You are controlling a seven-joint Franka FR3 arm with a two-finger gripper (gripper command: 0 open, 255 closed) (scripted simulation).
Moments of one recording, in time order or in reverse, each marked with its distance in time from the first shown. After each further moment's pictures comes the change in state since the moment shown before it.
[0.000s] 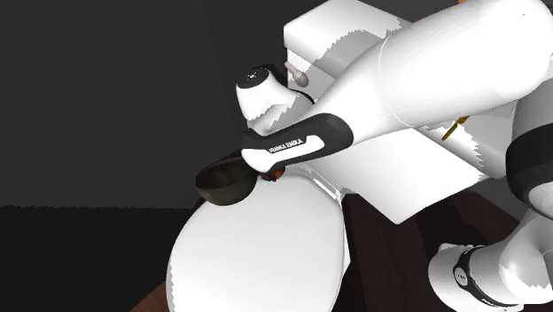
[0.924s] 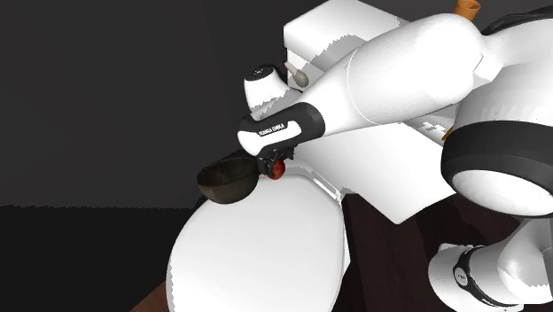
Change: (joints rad) arm -0.057 0.136 -0.021 0.115 0.161 -0.075 0.143
